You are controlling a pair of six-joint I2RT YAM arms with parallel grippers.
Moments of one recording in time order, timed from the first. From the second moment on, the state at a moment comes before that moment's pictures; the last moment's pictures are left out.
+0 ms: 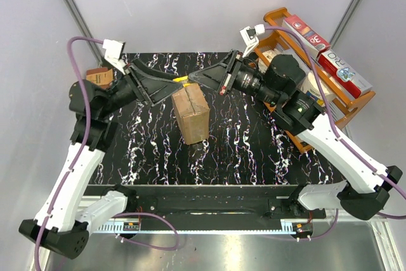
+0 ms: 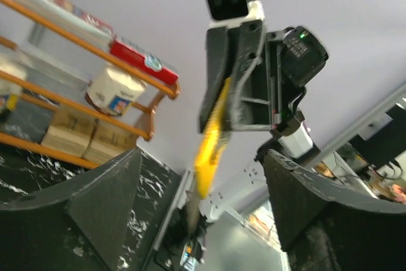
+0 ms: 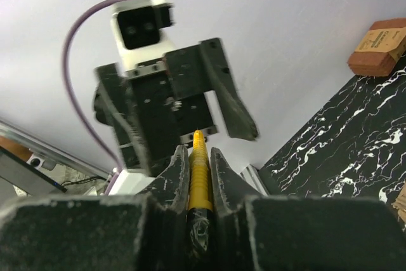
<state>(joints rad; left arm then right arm) -0.32 0.92 1.18 0.16 0.77 -0.97 0.82 1.29 1.55 -0.07 -0.32 0.89</state>
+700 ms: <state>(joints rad) -0.31 0.95 1.14 0.29 0.98 -1.11 0.81 1.26 1.54 -0.11 -0.44 0.89</state>
